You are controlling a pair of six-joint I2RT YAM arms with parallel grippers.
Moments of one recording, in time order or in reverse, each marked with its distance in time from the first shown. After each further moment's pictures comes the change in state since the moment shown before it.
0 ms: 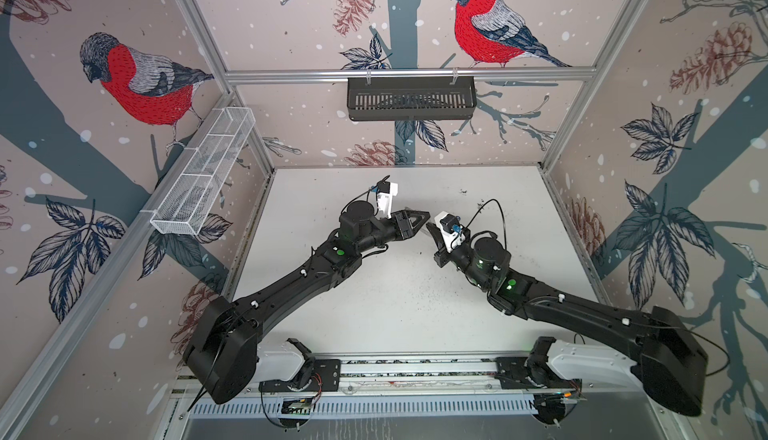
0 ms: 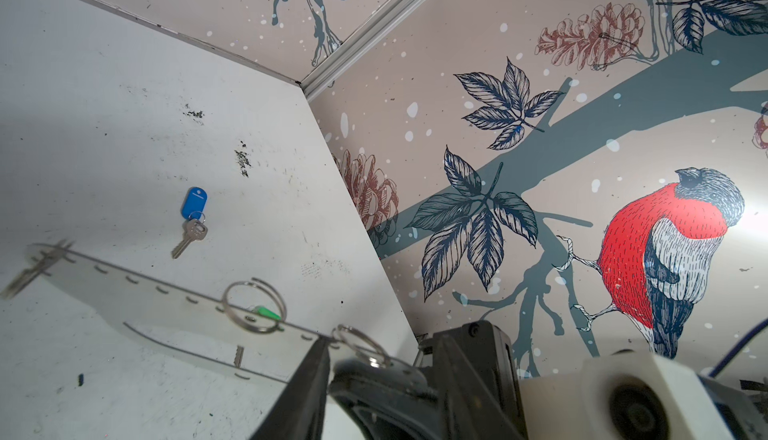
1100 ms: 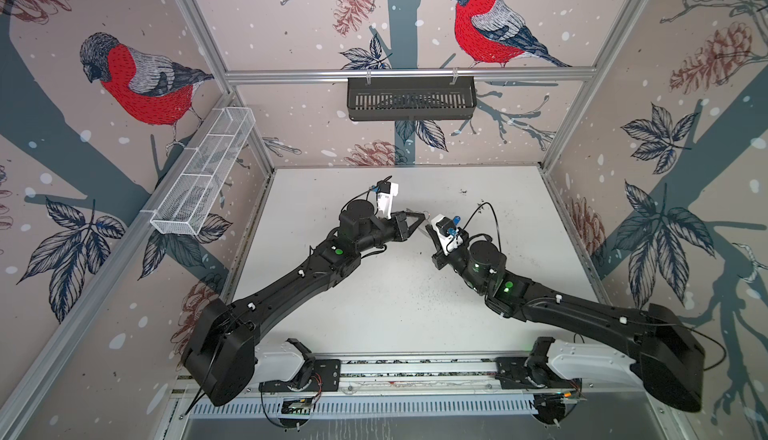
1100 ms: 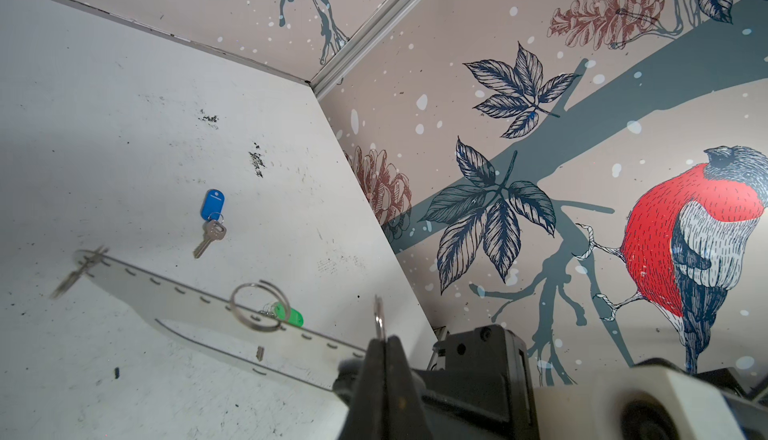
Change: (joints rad) left arm 0.001 -0.010 0.015 -0.064 -0.008 0.079; right arm 0.048 0.007 0.000 -0.012 0.085 -0.026
